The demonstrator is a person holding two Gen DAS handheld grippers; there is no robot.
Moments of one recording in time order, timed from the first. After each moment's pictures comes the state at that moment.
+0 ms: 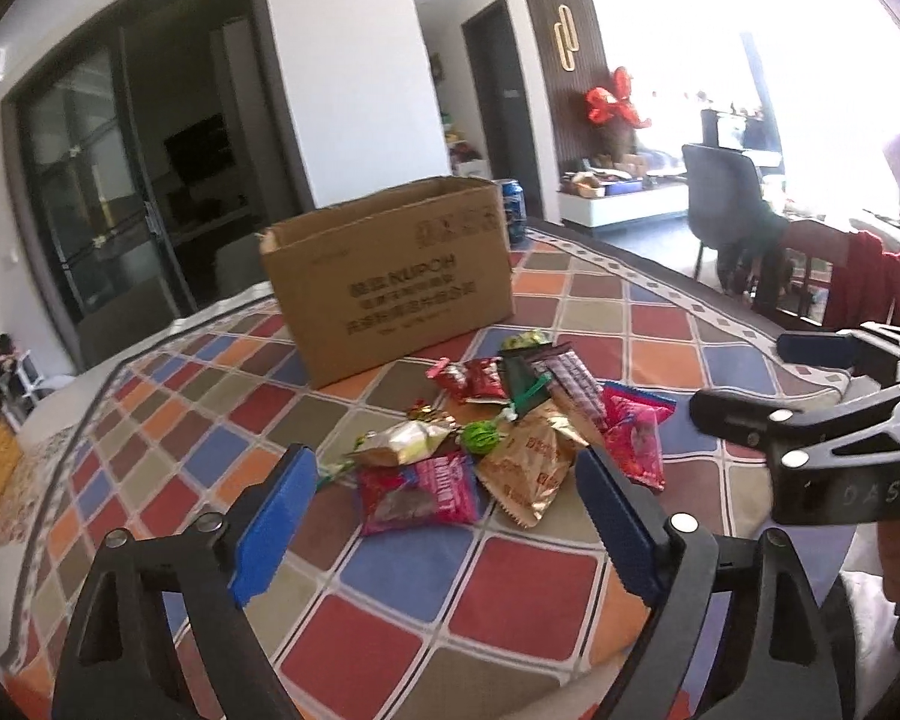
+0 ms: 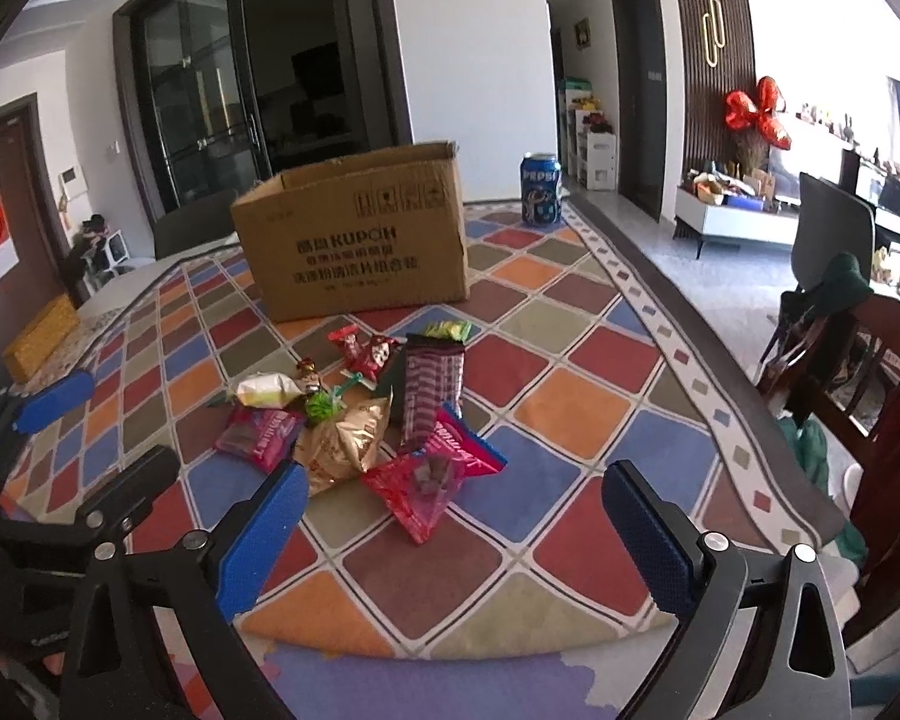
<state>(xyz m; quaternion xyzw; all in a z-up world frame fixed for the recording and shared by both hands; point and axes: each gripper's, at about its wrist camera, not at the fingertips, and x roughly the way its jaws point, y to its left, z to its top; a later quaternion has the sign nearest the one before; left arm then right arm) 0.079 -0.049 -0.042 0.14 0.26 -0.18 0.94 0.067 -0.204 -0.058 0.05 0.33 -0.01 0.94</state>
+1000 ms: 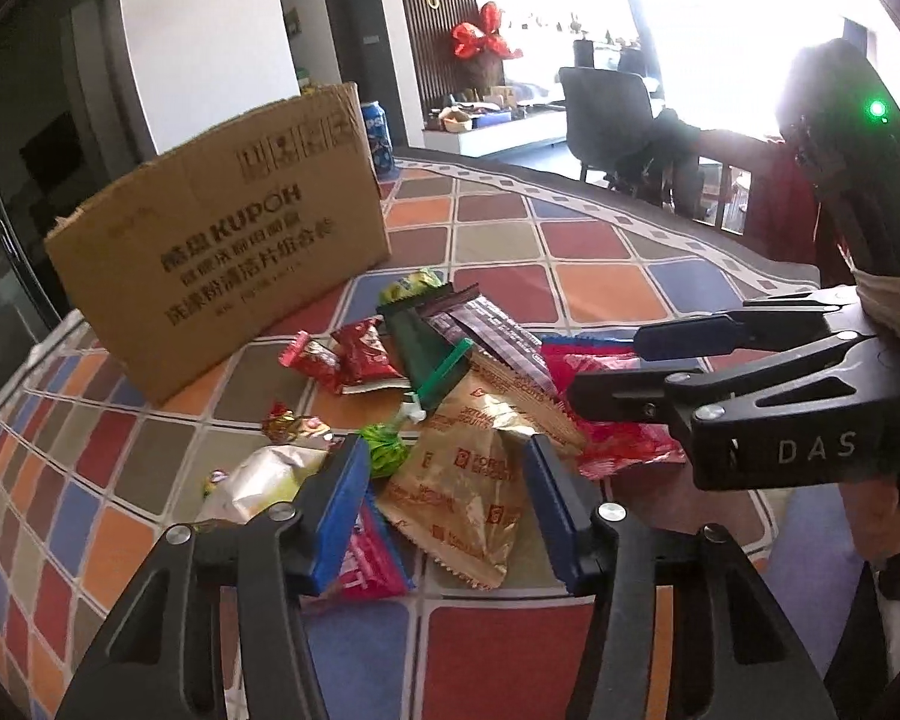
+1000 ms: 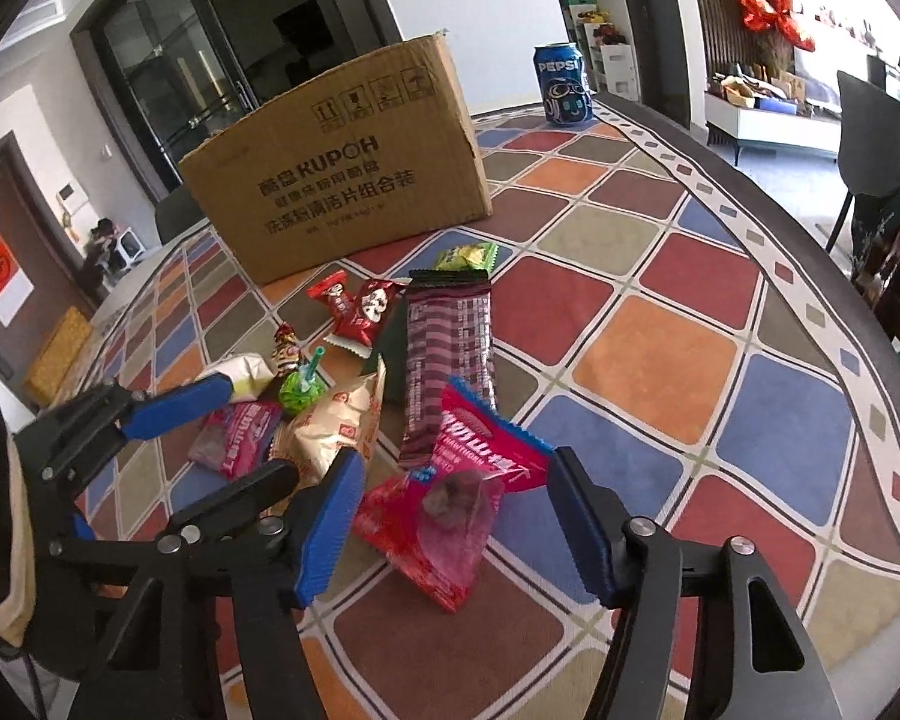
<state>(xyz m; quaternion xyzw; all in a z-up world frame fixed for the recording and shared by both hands) 0.154 -0.091 -0.097 0.19 0.33 -0.33 0.86 0.134 -0.217 -0.114 0.13 0.41 0.03 0.90</state>
